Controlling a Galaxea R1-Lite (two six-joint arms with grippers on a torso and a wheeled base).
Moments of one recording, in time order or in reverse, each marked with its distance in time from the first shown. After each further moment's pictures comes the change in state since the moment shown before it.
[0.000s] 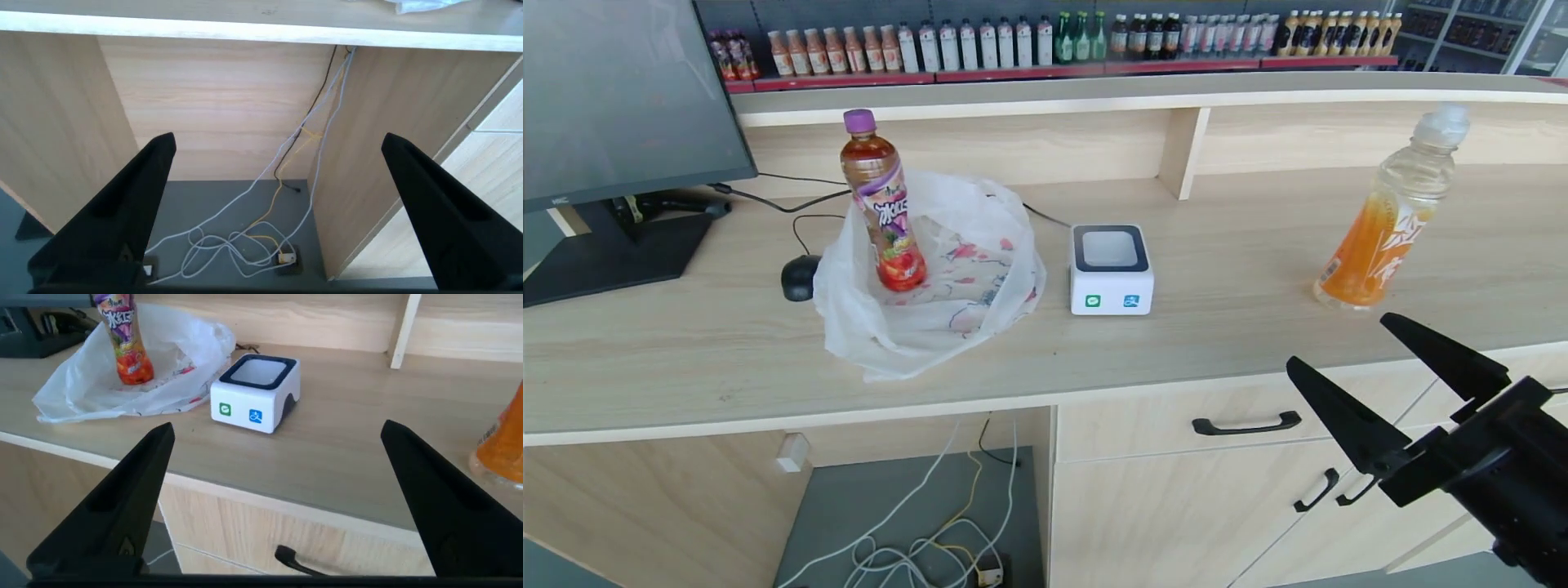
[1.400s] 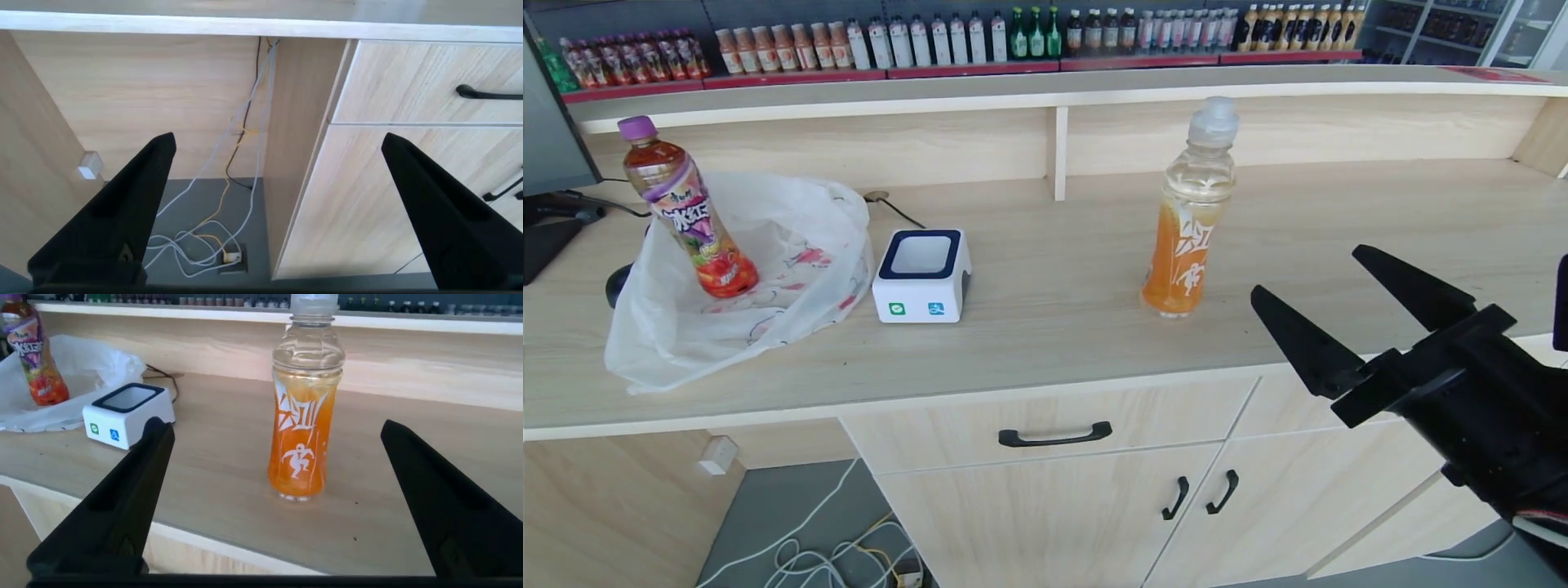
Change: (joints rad) left arm 0.000 0.000 0.000 -0.001 -0.001 0.010; right arm 0.023 0.075 -0.211 0.041 0.008 -0.064
